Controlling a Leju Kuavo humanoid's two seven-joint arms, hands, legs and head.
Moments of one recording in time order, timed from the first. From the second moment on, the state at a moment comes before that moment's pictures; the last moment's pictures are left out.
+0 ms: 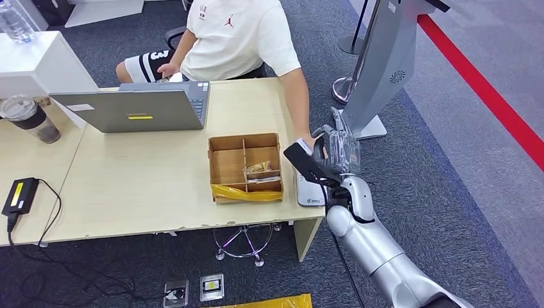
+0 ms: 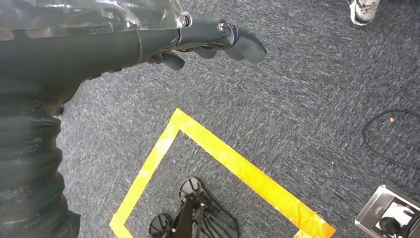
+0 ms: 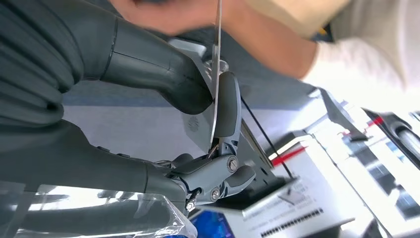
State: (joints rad) left arm -0.11 0.13 0.26 -0.20 0.38 0.36 0.01; right arm -0.58 -0.06 0.59 -0.96 0.75 -0.54 0.11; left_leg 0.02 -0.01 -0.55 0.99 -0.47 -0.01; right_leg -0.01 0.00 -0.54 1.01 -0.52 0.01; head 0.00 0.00
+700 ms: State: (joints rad) left arm -0.10 0.13 0.24 -0.20 0.41 0.37 0.01; right arm -0.50 -0.18 0.42 -1.76 0.63 -0.54 0.13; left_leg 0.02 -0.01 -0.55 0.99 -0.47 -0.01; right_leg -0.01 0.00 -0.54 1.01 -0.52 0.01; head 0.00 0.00
